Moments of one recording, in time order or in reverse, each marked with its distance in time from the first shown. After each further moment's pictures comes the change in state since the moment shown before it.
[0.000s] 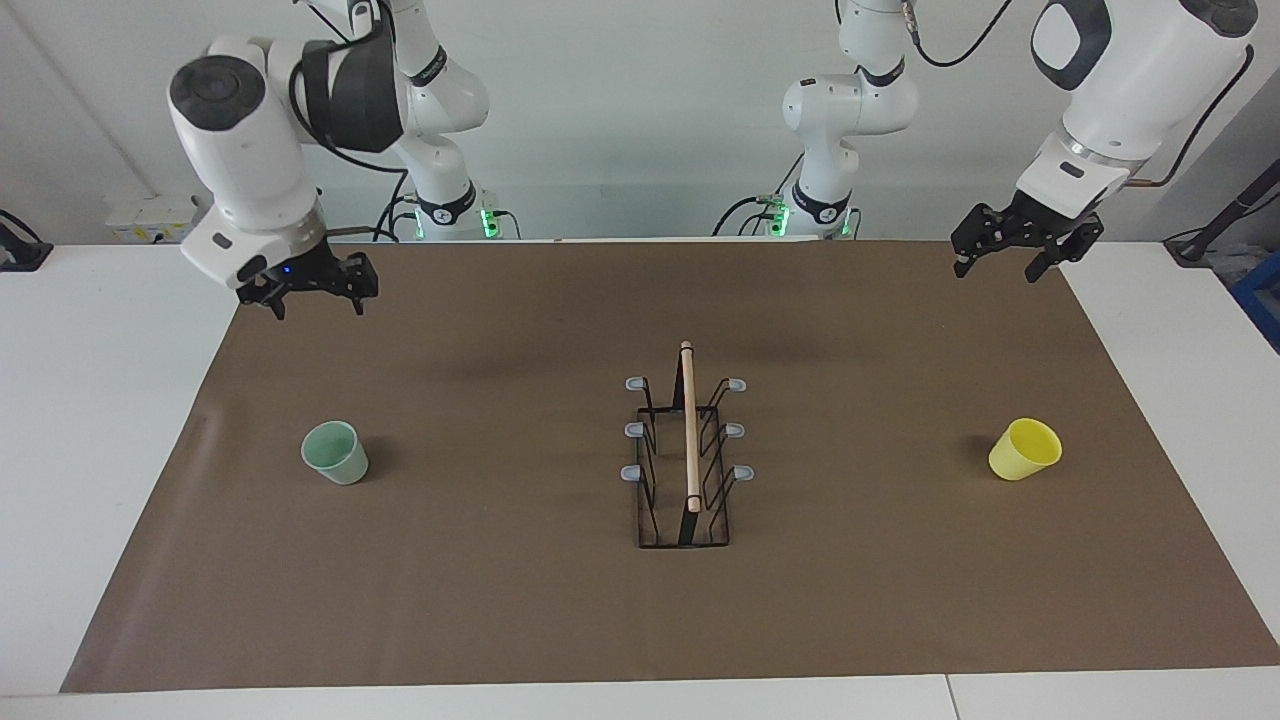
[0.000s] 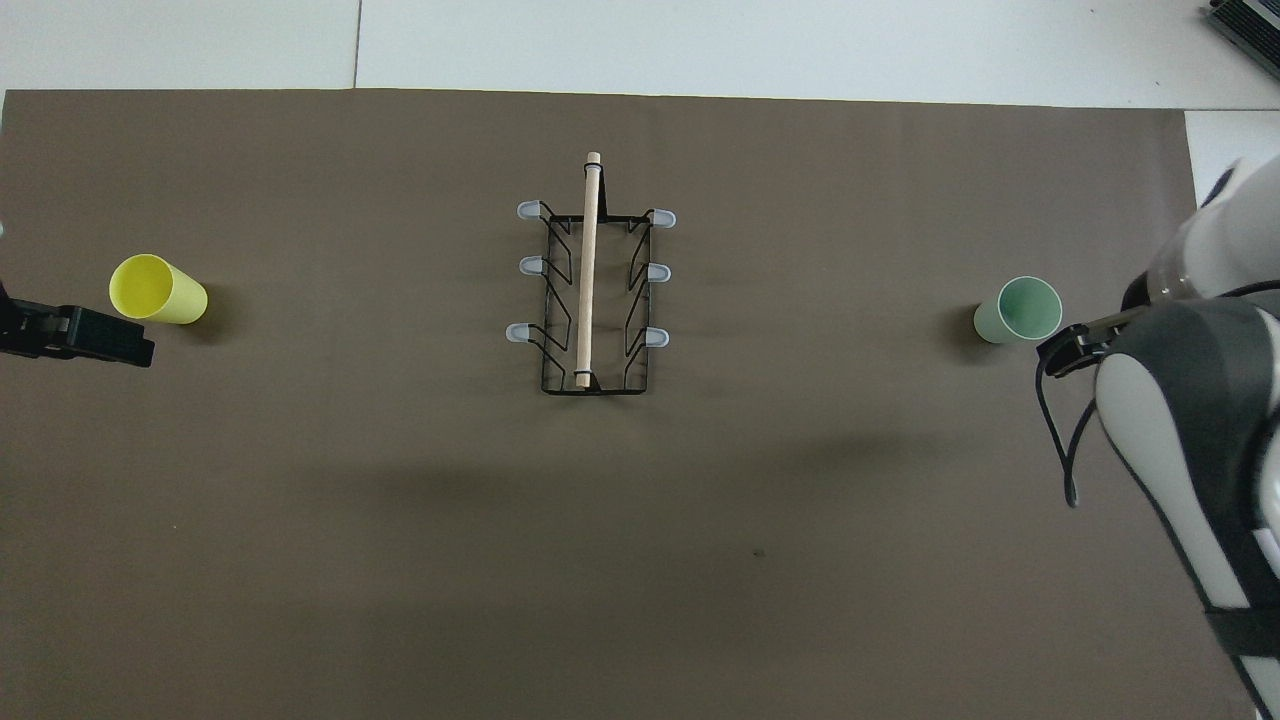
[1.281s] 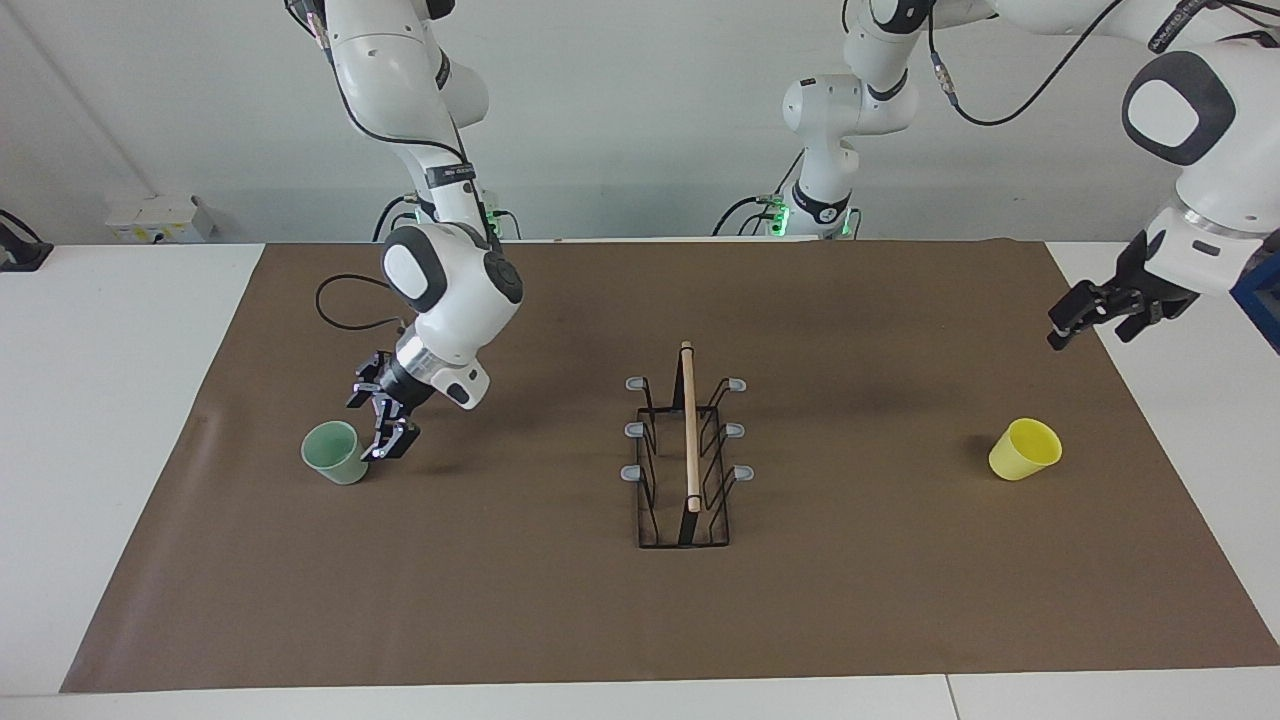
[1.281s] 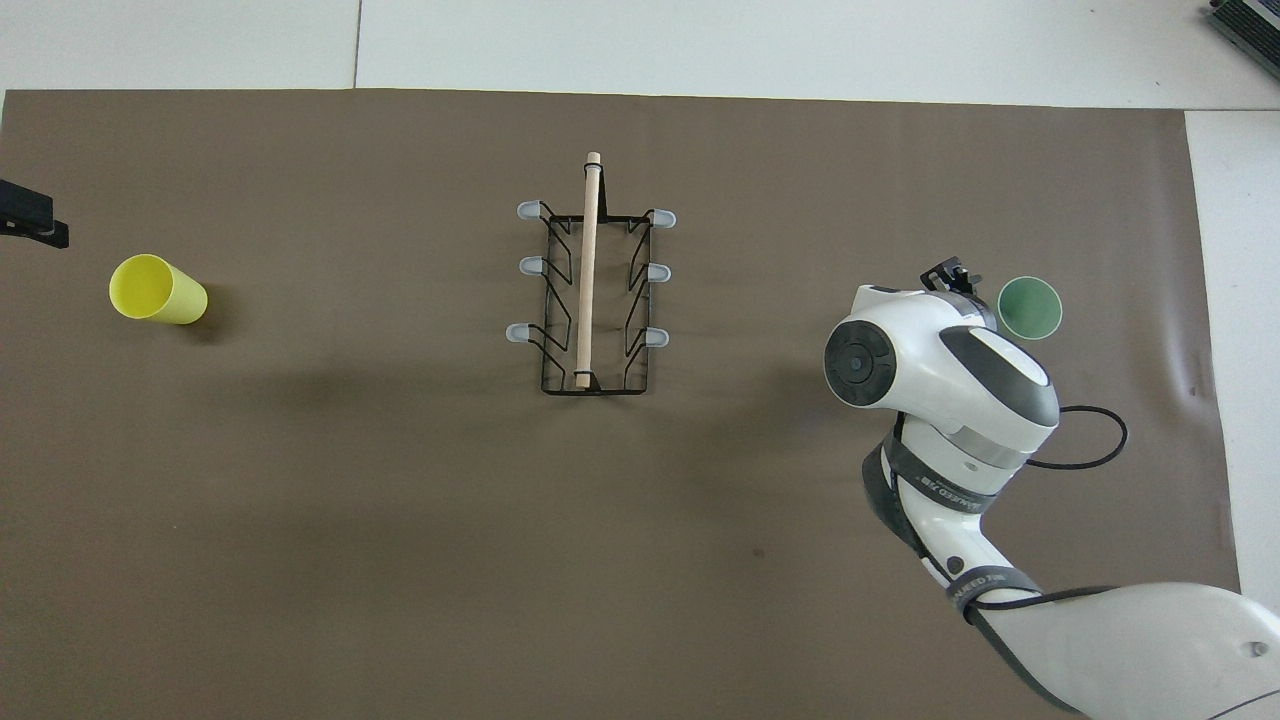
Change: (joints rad) left arm -0.002 0.351 0.202 0.353 -0.057 0.063 -0.028; right arm 0.182 0.199 0.003 -0.302 -0.806 0.426 -0.952
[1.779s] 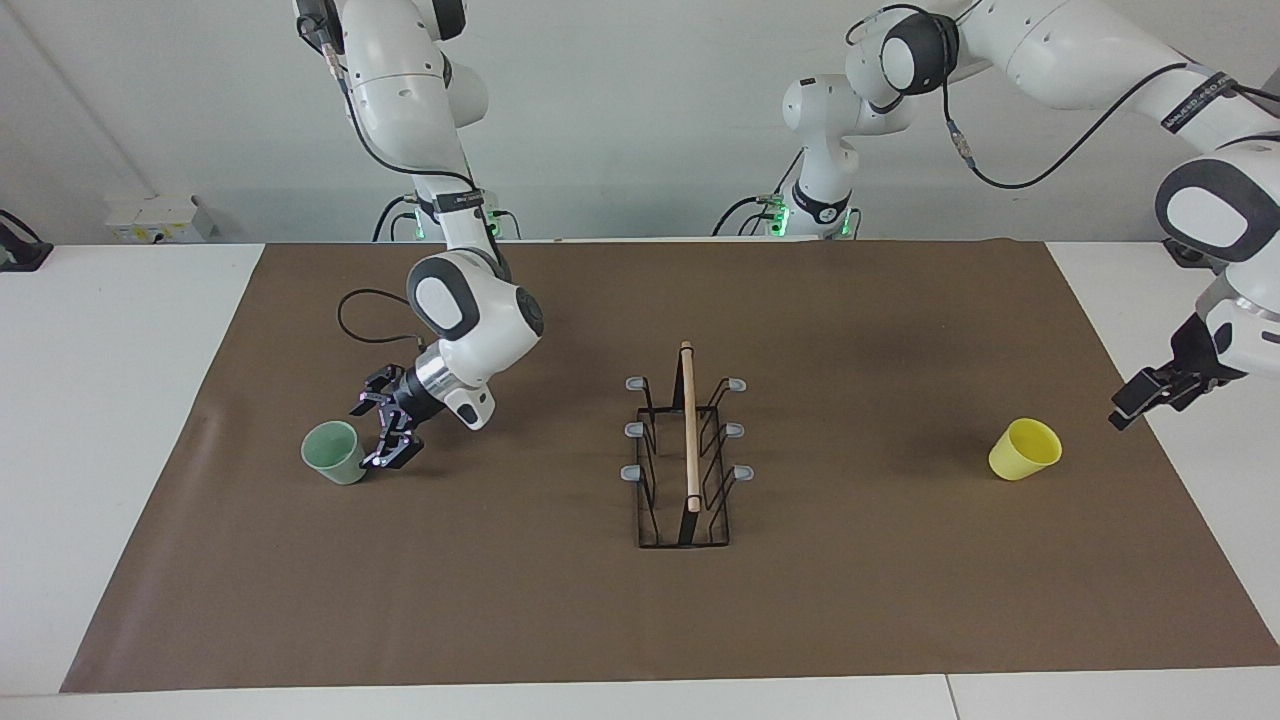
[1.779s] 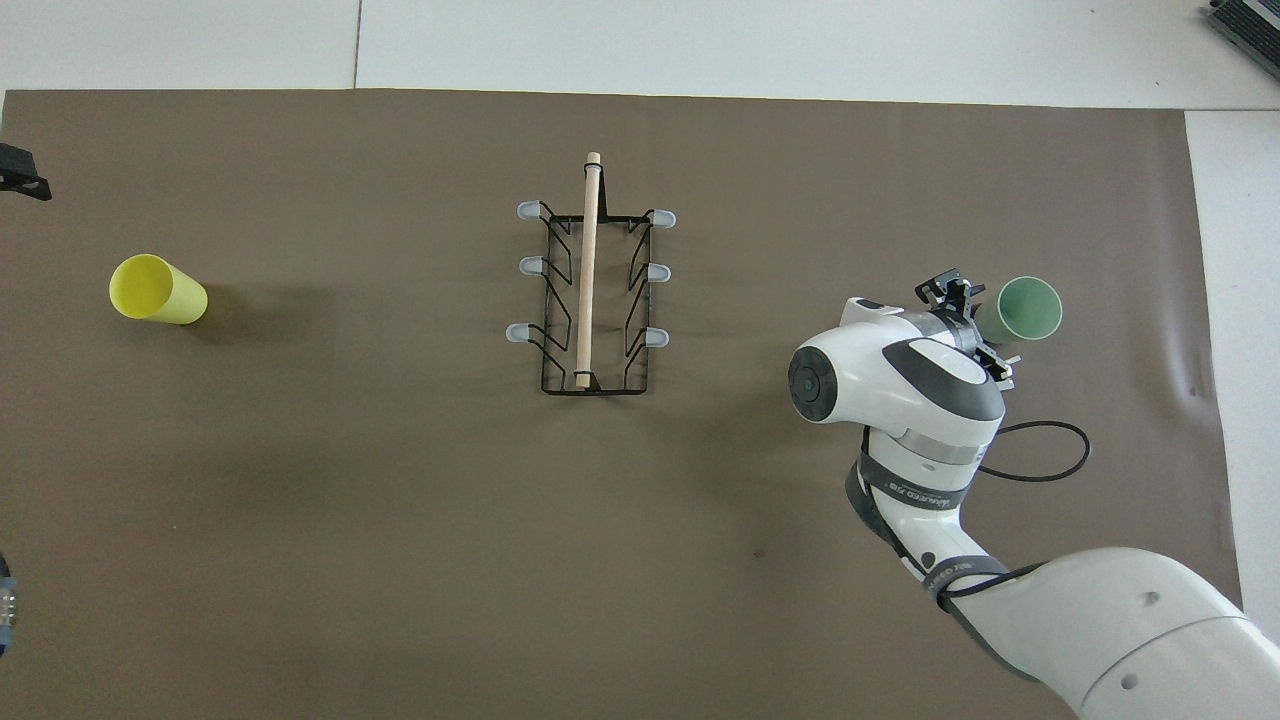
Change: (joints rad) left arm -0.014 0.214 0.179 0.068 -0.157 0.185 -0.004; right arm 0.028 0.093 0.000 -0.003 -0.165 -0.096 0.271
